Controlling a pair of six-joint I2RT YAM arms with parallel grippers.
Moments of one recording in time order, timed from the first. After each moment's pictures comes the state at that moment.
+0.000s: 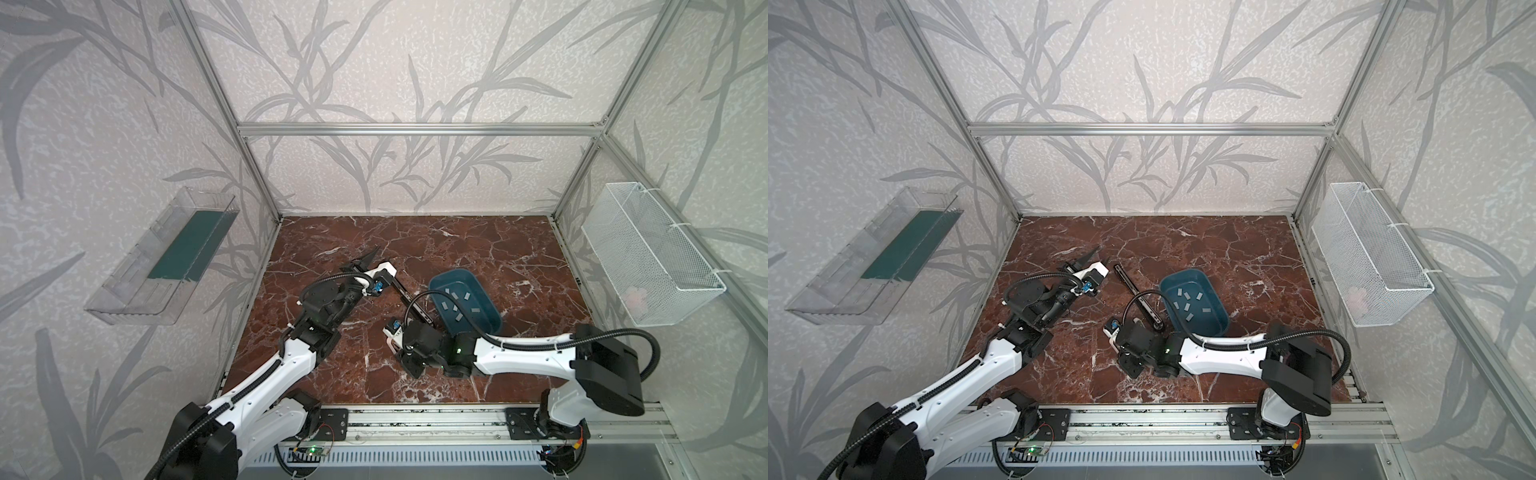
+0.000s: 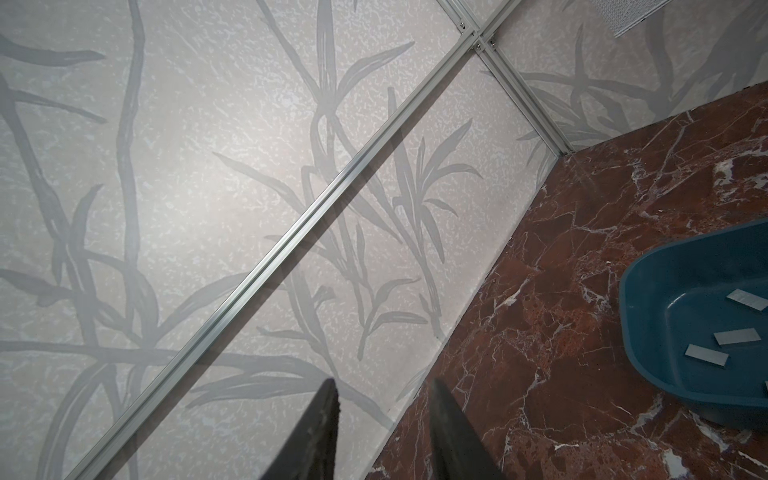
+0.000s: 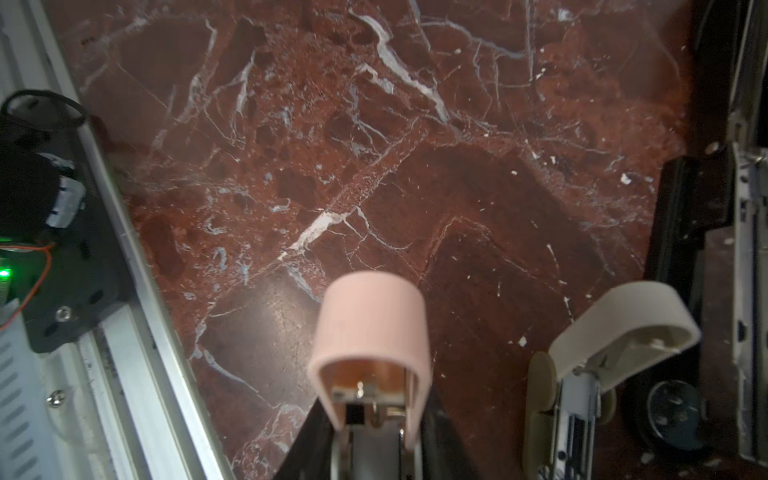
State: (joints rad) left arm -0.48 1.00 0.55 0.58 0.11 0.80; right arm 1.20 1.61 0.91 -0.17 0.08 0.26
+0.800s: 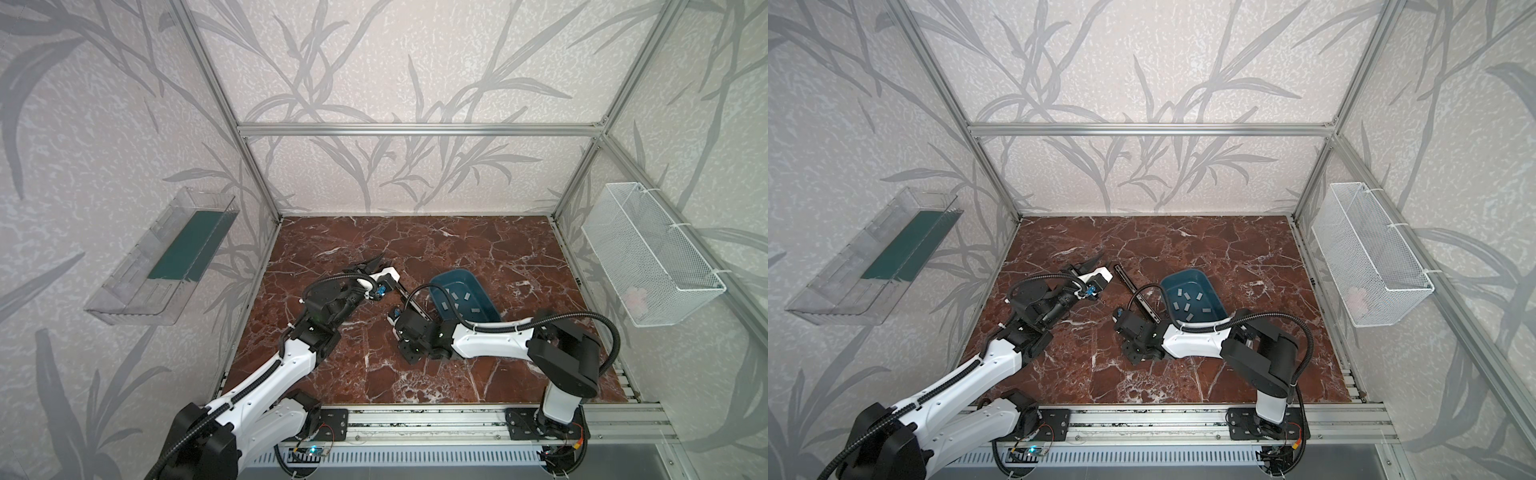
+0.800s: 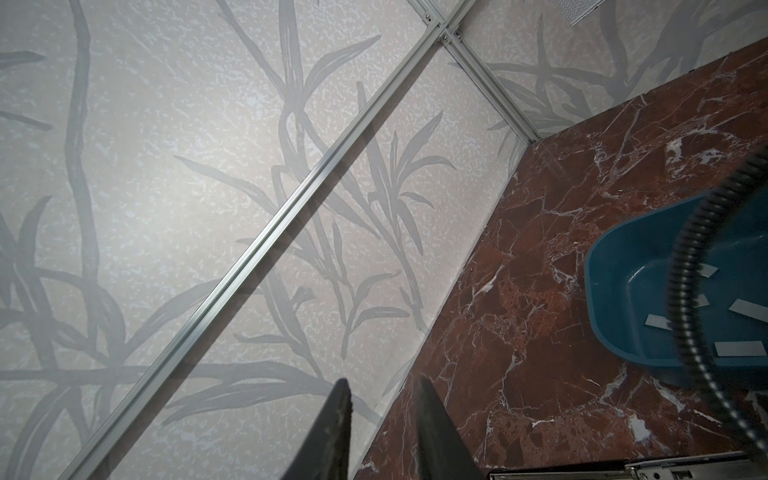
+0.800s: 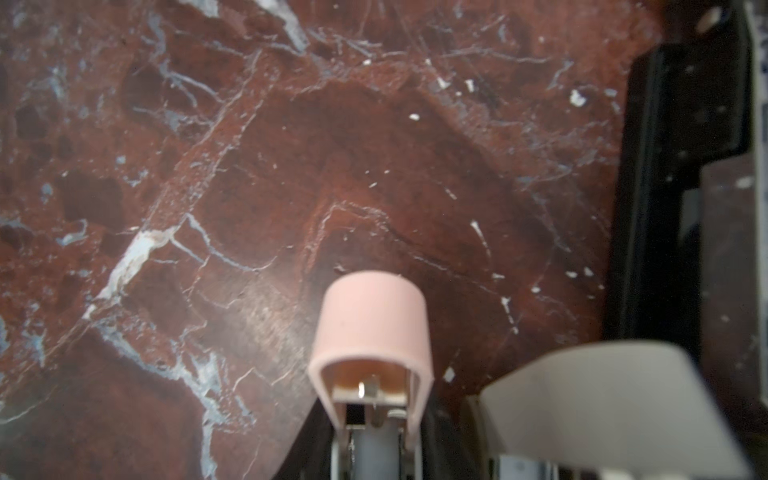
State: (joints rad) left arm -0.48 1.00 0.55 0.52 0.17 0.84; right arm 1.09 1.80 0.99 -0.21 0.09 0.34
